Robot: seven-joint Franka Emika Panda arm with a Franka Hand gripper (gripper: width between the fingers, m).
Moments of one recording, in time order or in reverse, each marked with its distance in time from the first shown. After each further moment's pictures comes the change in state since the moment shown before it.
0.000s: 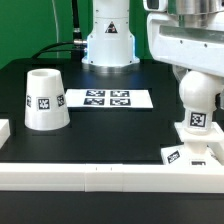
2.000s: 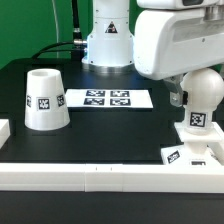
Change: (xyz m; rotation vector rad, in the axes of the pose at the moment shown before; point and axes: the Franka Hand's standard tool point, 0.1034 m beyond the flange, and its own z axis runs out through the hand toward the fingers) arm 0.008 -0.001 -0.006 -0.094 0.028 -1.750
